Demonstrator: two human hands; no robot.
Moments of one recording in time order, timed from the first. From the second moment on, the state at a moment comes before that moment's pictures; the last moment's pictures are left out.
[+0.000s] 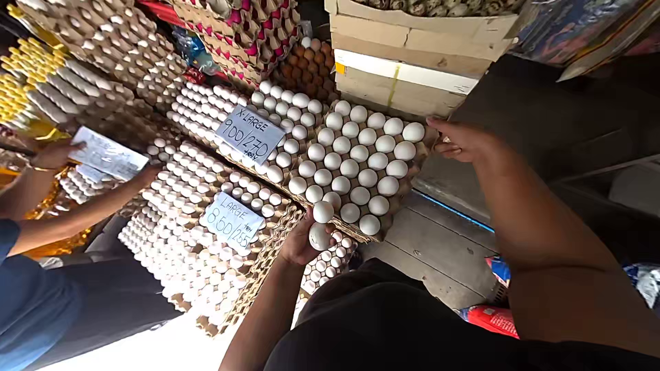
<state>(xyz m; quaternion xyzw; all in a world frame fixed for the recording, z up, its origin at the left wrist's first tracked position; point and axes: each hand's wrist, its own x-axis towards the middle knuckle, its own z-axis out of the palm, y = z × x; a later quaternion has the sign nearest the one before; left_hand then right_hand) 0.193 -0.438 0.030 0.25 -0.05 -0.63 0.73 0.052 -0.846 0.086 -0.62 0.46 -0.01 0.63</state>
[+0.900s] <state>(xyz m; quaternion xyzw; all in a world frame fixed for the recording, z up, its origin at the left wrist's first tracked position) 0.200 -0.438 0.032 0.21 -0.03 -0.64 0.74 0.081 -0.864 0.099 -0.60 0.40 0.07 0.69</state>
